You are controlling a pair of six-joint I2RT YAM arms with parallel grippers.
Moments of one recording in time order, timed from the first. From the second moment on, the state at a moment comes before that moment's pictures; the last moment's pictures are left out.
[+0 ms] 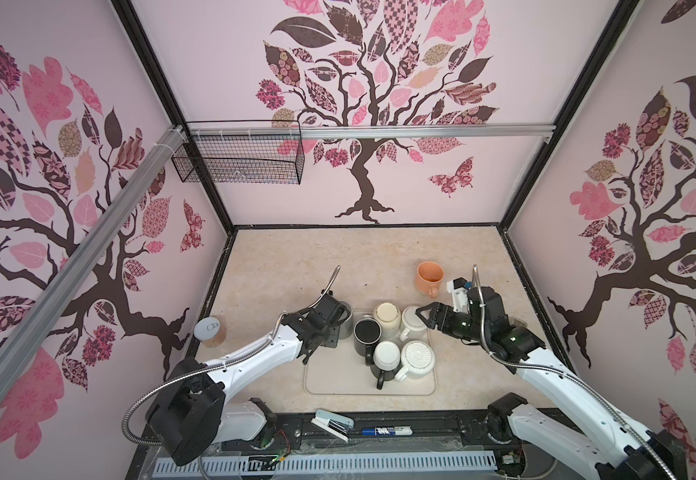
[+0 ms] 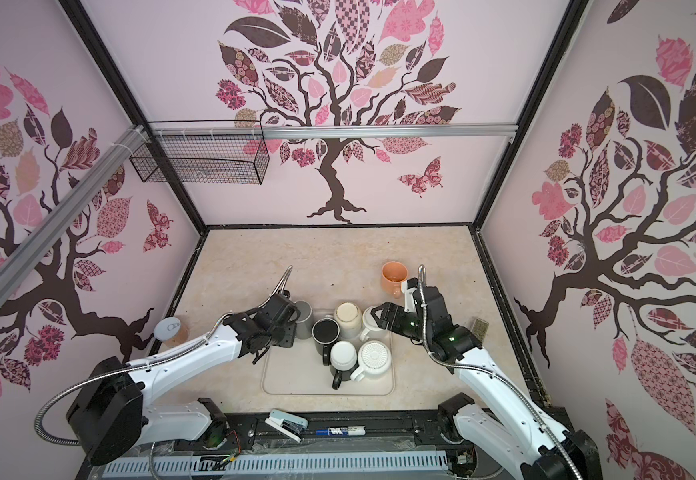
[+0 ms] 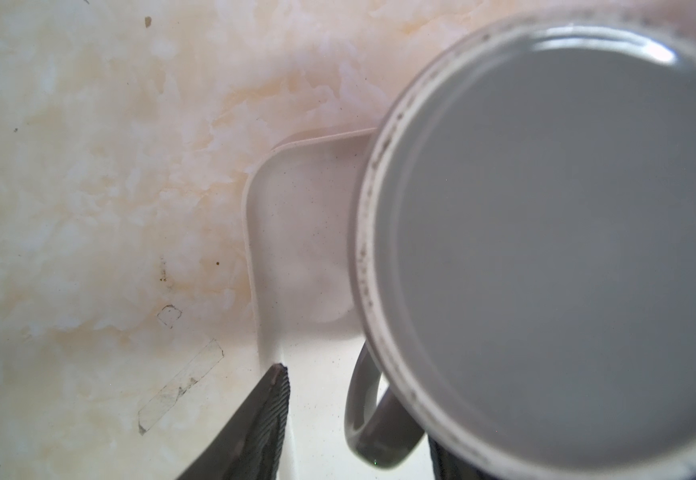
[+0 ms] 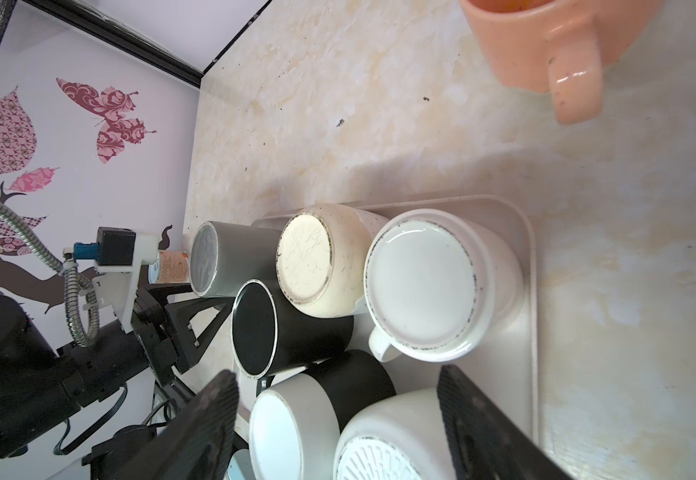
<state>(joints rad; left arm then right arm) -0.70 1.31 0.78 -0.59 -0.27 -0.44 0.41 0.90 0.62 -0.34 -0.32 0.75</state>
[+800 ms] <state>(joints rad) -0.74 1.26 0.78 -0.51 -0.21 -0.46 0.41 0.87 0.58 -0.33 -0.31 0.76</state>
